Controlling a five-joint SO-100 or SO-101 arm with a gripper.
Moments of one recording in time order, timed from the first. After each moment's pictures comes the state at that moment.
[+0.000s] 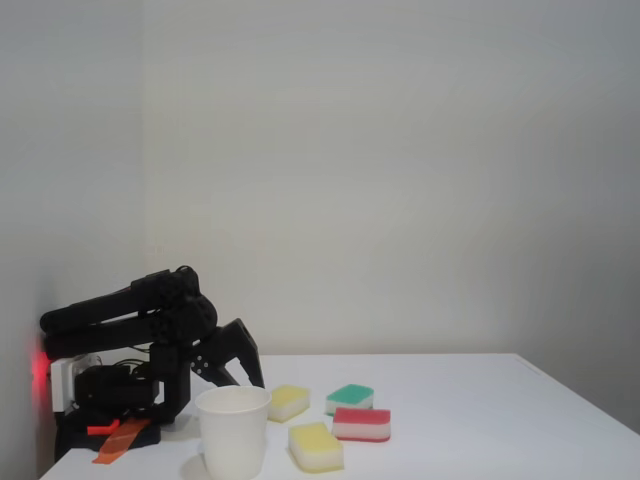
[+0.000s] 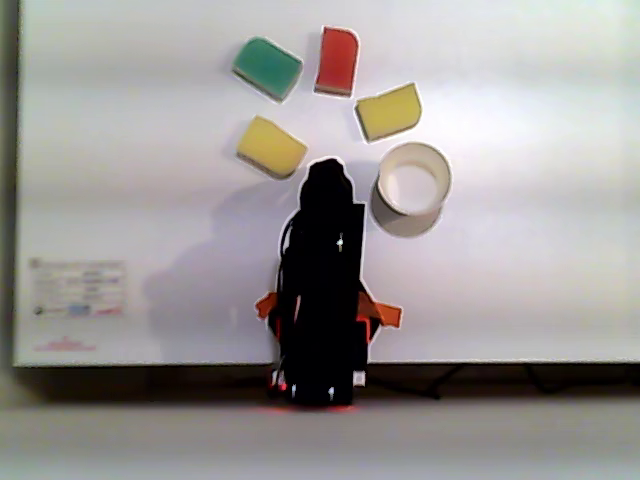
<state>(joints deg) 7.0 187.3 177.0 75.0 -10.9</state>
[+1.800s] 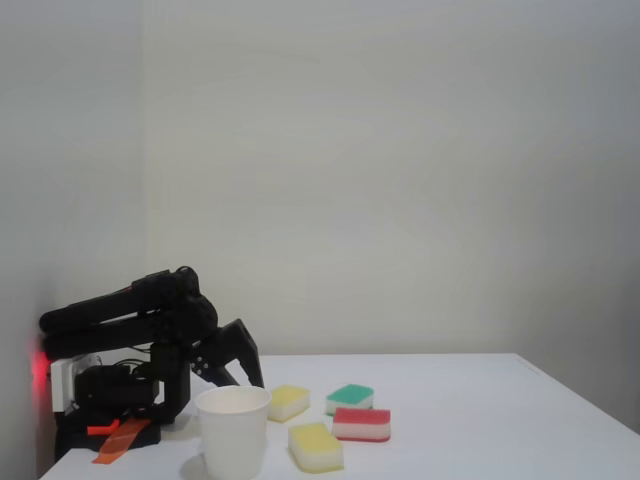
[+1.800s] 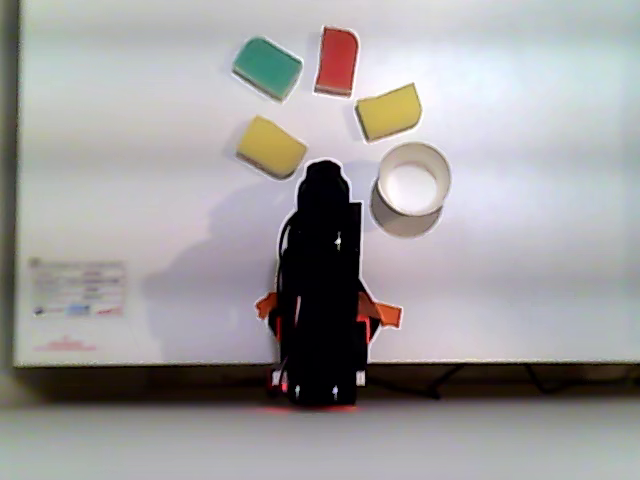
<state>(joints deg) 4.9 187.2 176.8 74.3 -7.2</state>
